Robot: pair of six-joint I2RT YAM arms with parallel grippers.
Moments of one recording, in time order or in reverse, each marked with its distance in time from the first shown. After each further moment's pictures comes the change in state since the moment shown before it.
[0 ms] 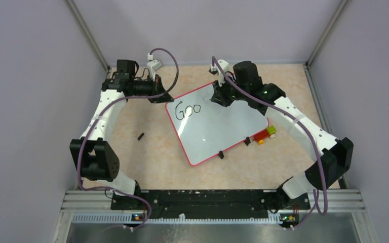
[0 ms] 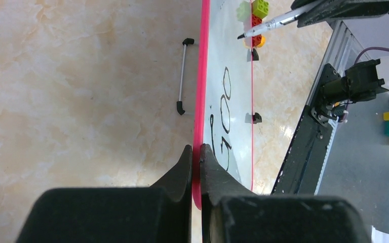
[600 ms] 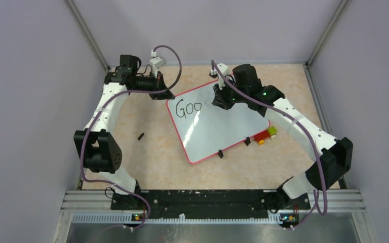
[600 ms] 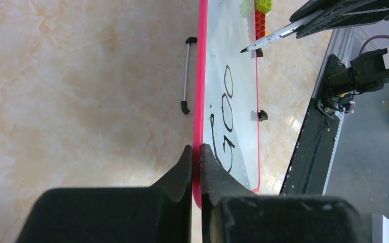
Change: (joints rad) left arm -0.008 0.100 0.117 -0.085 0.016 0.104; right arm -0.014 -0.014 -0.043 -0.006 0.002 -0.015
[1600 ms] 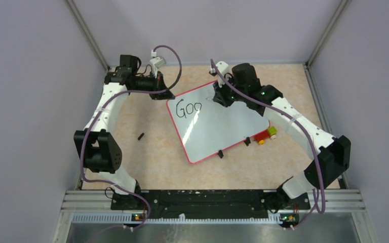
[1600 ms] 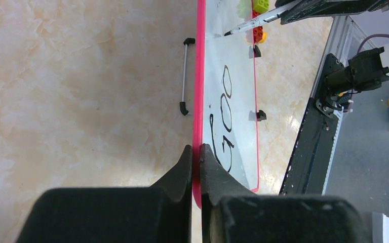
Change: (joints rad) left arm 0.000 0.001 0.000 -0.003 0.014 0.009; right arm -0.006 0.018 -0.002 0.040 0.069 -0.010
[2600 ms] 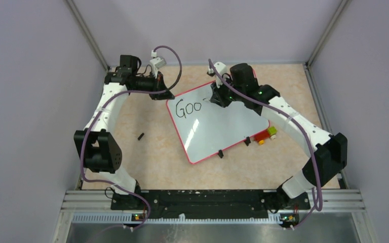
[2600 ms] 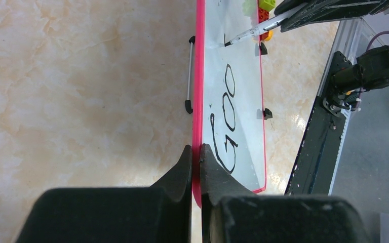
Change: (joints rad) left arm 0.000 0.000 -0.002 0.001 -0.017 0.015; right arm 0.001 0.030 0.002 0.027 -0.047 0.003
